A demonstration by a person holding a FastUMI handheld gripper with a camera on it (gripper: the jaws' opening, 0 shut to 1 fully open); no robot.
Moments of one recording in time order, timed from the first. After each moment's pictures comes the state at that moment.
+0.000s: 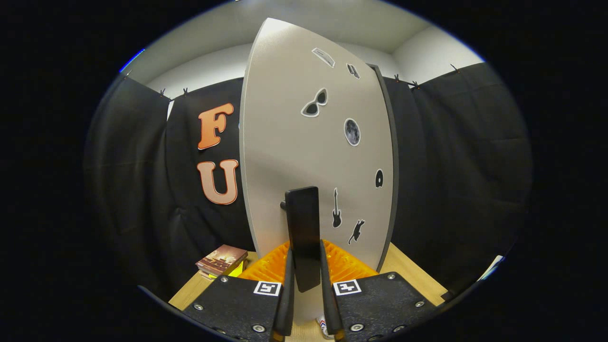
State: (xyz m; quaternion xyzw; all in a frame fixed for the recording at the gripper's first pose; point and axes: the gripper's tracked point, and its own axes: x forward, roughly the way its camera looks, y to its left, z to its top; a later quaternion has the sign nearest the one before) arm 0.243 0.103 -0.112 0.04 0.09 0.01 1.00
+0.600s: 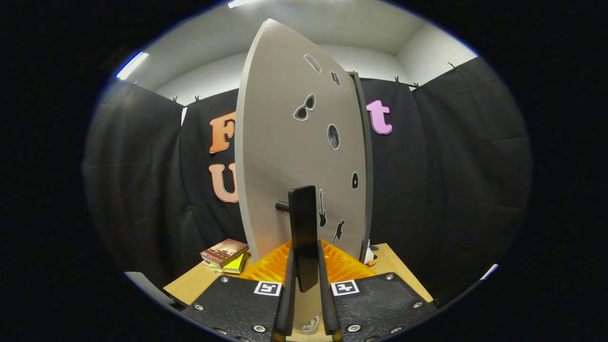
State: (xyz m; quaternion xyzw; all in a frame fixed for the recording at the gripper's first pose) arm 0.204 0.028 -0.111 0.04 0.07 0.06 0.99
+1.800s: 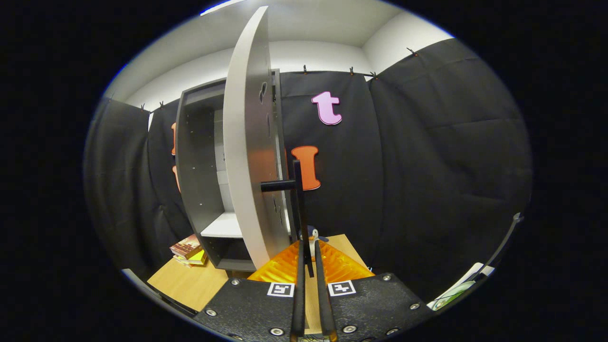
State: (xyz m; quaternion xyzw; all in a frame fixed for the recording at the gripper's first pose) arm 0.194 -0.151 -0.148 0.06 0.10 -0.01 0.99
